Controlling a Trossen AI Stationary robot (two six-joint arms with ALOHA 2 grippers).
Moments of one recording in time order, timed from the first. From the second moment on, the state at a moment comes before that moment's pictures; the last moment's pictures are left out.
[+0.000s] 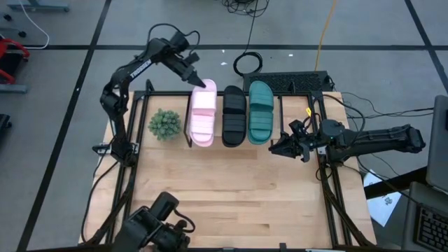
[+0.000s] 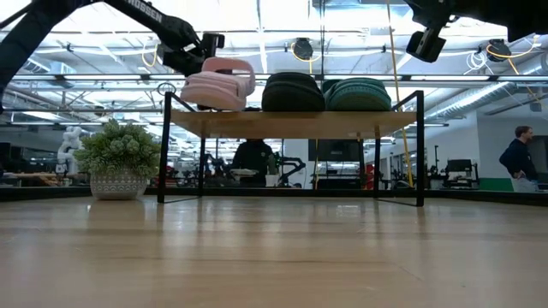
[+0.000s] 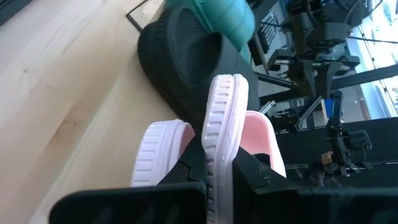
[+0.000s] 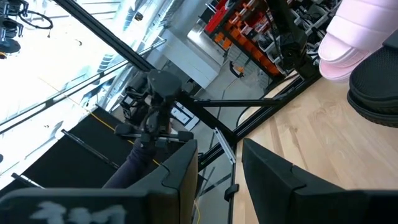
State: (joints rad) left arm 0.97 1.94 1.87 -1.22 1.12 0.14; right arm -0.01 0.69 0.42 0.34 -0.28 0.90
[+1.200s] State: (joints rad) left arm 0.95 1.95 1.87 -1.13 1.10 0.06; right arm -0.01 0.69 0.42 0.34 -0.28 0.90
